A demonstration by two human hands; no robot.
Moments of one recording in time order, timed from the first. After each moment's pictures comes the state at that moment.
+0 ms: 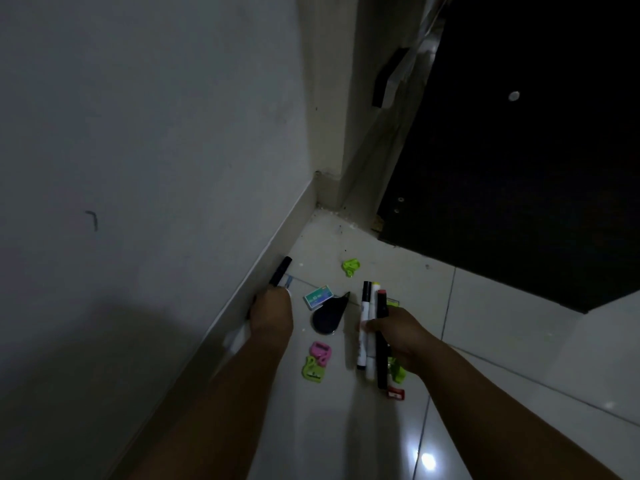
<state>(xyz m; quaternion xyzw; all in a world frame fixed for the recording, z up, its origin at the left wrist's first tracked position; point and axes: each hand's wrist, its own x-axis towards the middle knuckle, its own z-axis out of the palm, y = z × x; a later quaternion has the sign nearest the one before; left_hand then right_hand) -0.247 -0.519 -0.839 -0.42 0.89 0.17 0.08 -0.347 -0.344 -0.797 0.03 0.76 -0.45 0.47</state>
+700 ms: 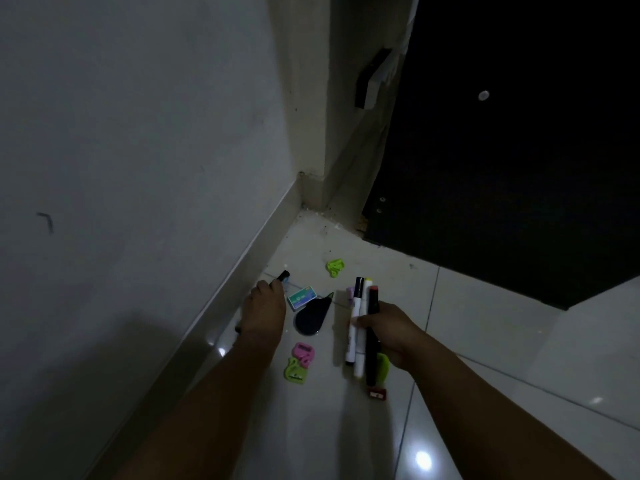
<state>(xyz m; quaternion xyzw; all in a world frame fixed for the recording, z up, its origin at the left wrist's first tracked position) -0.255 -0.500 -0.837 -0.35 0.93 0.05 0.08 -0.360 -0.331 -0.796 0.04 0.73 -0.49 0.48</state>
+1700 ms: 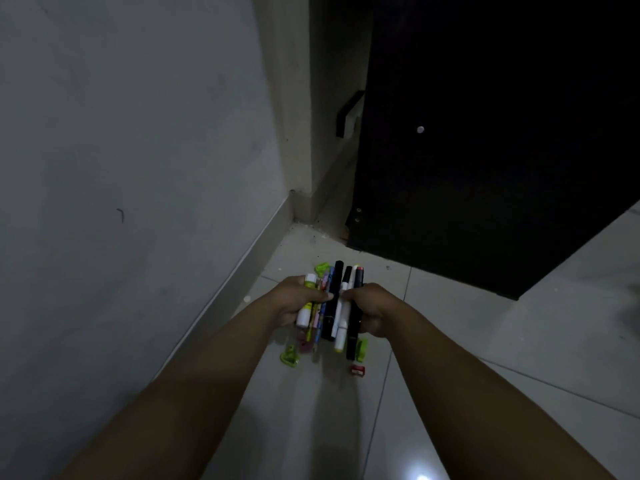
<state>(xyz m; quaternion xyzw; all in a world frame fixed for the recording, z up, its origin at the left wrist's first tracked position) -0.266 -0.444 -0.737 -0.37 0.59 0.71 0.08 -0.345 -0.322 -0.731 0.05 0.70 -0.52 0.49</state>
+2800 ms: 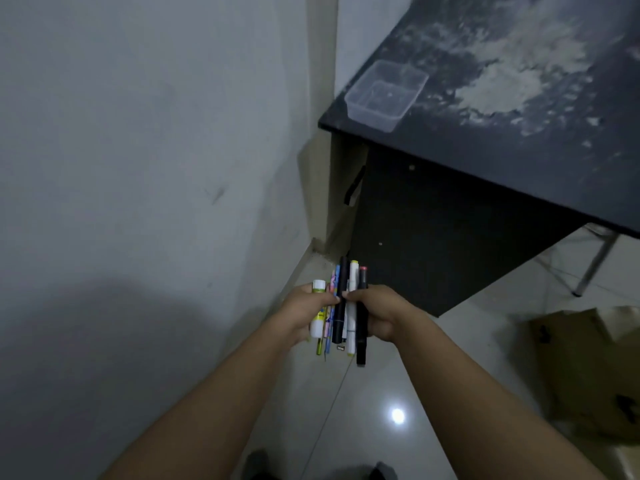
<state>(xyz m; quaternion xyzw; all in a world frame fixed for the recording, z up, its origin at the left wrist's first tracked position) -0.196 -0.368 -0.249 -0.46 0.50 0.74 0.02 -0.294 -0.267 -0.239 0.07 0.64 -0.50 0.58</state>
